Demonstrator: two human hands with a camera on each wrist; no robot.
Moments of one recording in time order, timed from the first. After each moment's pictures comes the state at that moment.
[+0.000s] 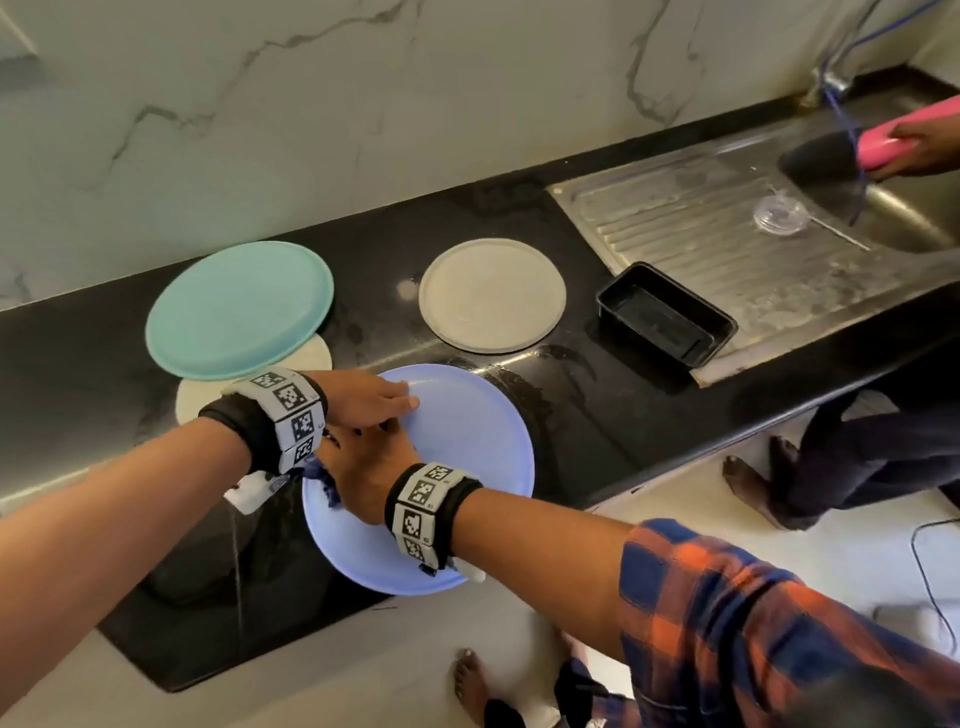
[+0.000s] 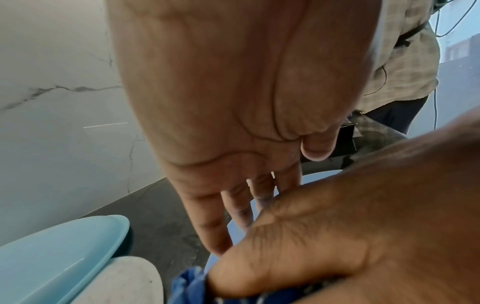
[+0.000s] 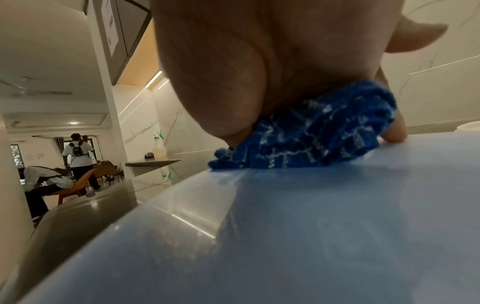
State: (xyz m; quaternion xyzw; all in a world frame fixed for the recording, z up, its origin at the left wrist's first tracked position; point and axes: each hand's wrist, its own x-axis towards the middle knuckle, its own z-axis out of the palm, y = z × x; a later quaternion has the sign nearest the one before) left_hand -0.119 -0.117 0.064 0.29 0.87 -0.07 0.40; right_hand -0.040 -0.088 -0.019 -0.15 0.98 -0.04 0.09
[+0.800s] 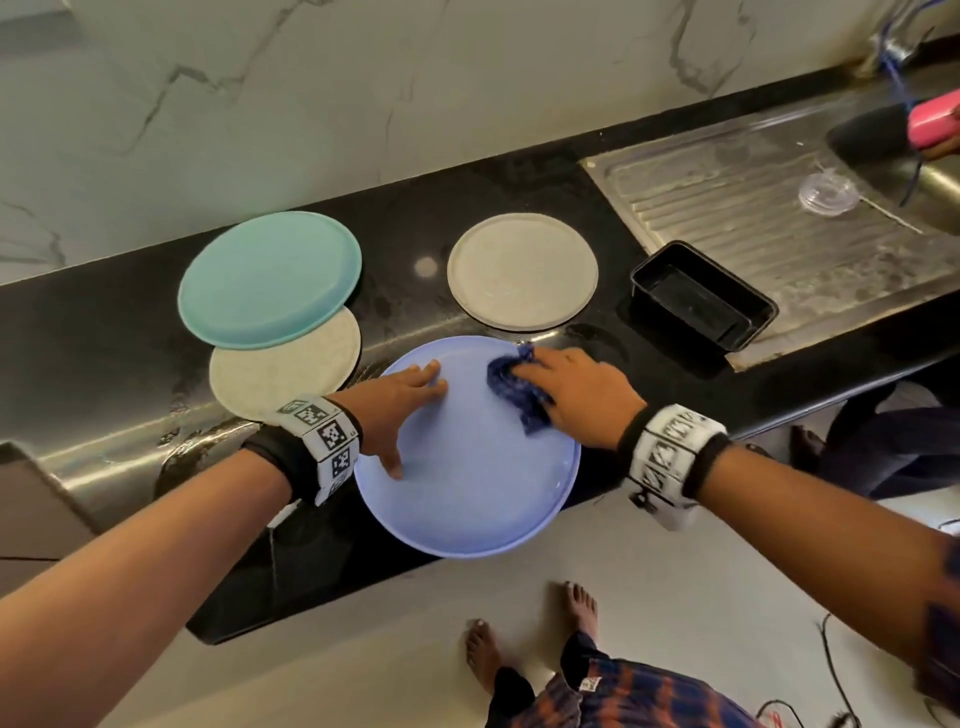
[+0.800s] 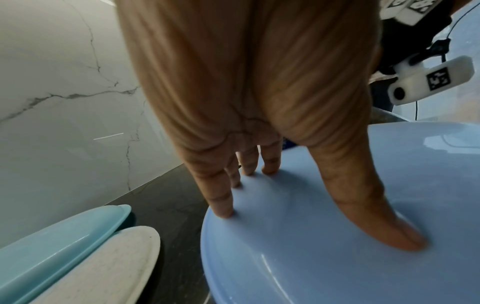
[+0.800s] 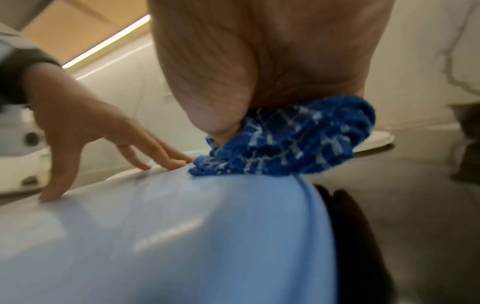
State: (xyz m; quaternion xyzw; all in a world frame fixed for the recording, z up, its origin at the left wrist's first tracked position) left_hand -0.099 -0.150 0.026 0.43 0.84 -0.11 0.31; right_hand 0.014 0.106 -0.002 -0.05 0.99 -0.06 0.09
